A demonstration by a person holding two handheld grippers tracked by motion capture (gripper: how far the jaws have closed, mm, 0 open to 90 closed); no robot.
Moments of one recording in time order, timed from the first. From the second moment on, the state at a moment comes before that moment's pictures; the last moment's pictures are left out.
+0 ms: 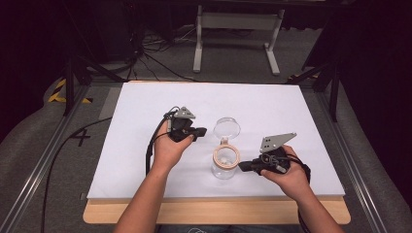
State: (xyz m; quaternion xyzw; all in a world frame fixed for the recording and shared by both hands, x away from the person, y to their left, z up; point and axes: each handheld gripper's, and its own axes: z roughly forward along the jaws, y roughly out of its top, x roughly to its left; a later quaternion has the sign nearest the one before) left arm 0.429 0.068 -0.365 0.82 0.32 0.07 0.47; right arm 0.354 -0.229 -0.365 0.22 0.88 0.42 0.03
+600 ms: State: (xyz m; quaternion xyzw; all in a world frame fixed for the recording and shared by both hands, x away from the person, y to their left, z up) left arm 0.423 0.053 -0.369 0.80 0.31 0.09 0.50; right arm 0.360 -0.229 -0.366 0.26 0.85 0.47 0.04
